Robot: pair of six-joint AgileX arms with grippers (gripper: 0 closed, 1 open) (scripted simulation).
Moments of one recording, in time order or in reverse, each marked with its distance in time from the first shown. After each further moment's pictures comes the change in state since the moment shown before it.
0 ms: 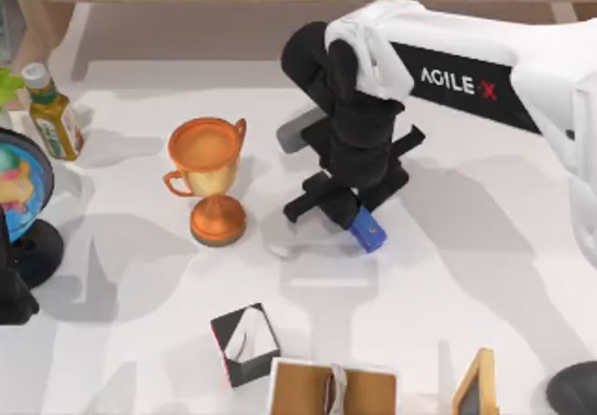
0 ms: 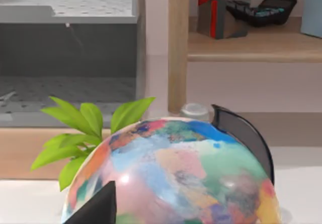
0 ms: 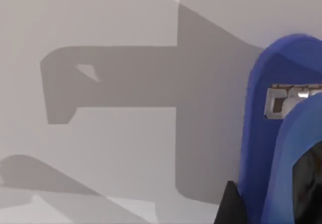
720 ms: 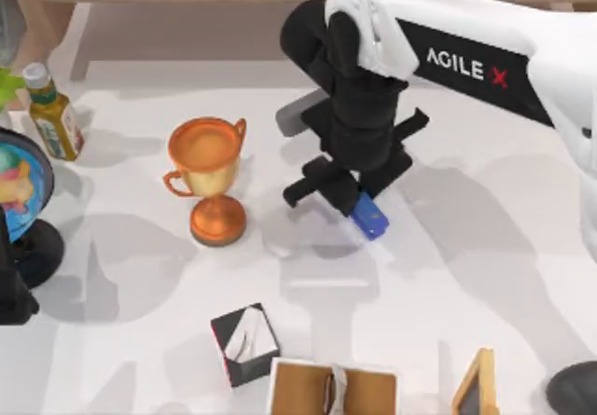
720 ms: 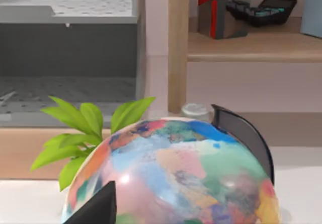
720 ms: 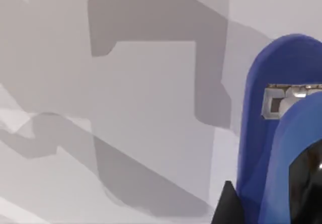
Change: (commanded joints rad) left arm 0.000 0.000 0.000 0.000 0.000 0.000; right arm -0.003 -0.026 0.073 -0.099 0.001 -0.001
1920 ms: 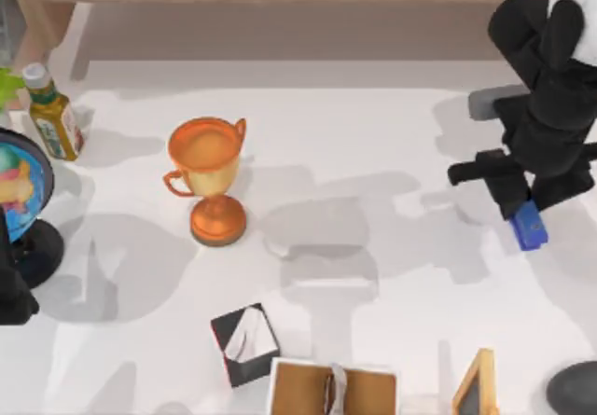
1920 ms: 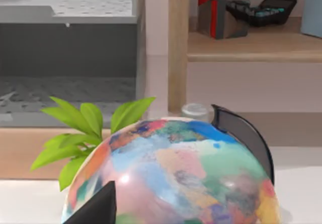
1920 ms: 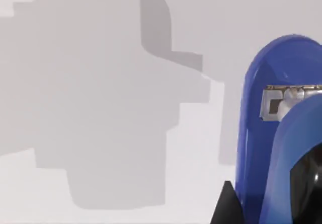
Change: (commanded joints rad) left arm 0.000 0.000 0.000 0.000 0.000 0.000; right arm -0.321 -0.397 -0.583 0.175 0.002 0.115
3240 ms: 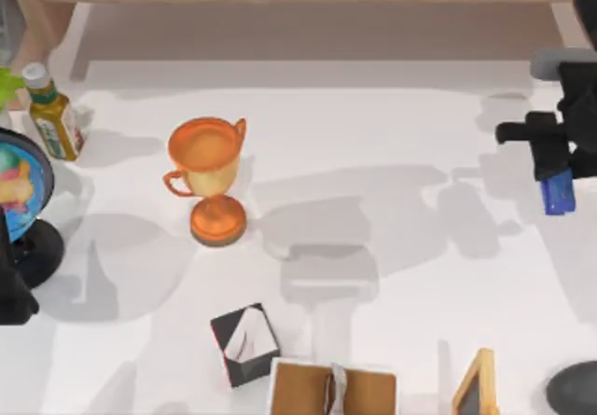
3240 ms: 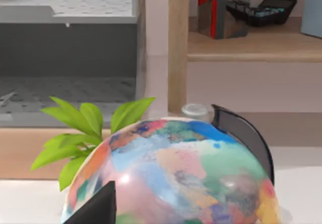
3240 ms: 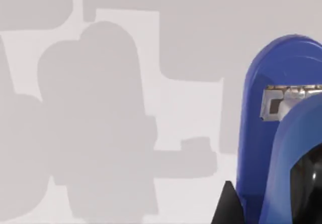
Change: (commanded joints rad) left arm 0.000 0.000 0.000 0.000 0.000 0.000; right arm -0.132 -0.142 -0.122 0.211 -0.075 0.020
